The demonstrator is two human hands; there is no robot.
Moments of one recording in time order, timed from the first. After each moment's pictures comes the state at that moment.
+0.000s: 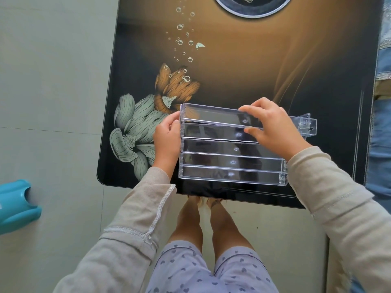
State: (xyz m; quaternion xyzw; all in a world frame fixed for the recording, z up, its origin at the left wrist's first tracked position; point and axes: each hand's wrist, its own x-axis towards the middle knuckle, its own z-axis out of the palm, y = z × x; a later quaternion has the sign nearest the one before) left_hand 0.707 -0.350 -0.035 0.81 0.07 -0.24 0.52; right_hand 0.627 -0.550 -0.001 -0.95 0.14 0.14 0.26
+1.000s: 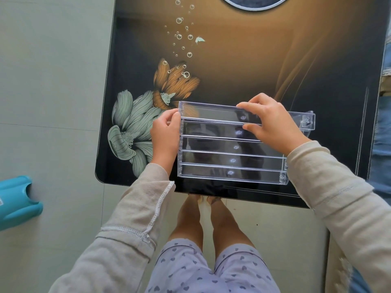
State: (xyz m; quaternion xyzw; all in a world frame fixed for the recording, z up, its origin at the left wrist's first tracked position) left_hand 0.711 -0.357 -0.030 0.83 0.10 -0.24 0.50; right_hand 0.634 -0.553 -0.007 -0.94 0.14 0.15 0.26
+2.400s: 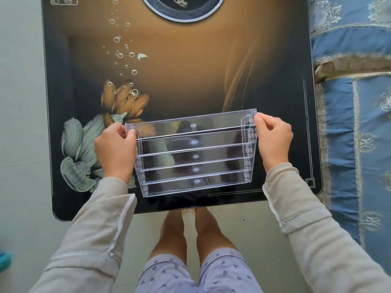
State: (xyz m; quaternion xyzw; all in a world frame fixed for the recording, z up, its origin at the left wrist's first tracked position) left_hand 0.725 -0.376 -0.029 0.96 -0.03 -0.12 0.26; right_hand 0.570 -0.595 -0.017 -0.71 0.57 -0.11 0.40
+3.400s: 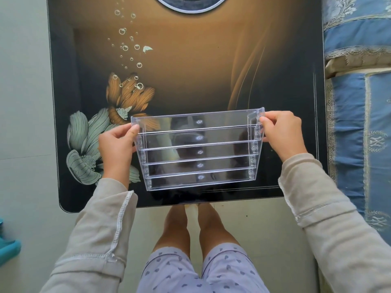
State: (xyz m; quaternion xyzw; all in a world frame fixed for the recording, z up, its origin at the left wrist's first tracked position) left_hand 0.723 -0.362 -0.031 0.83 0.12 -0.25 0.49; right_hand 0.570 -0.612 -0.012 -0.80 0.49 0.04 0.36
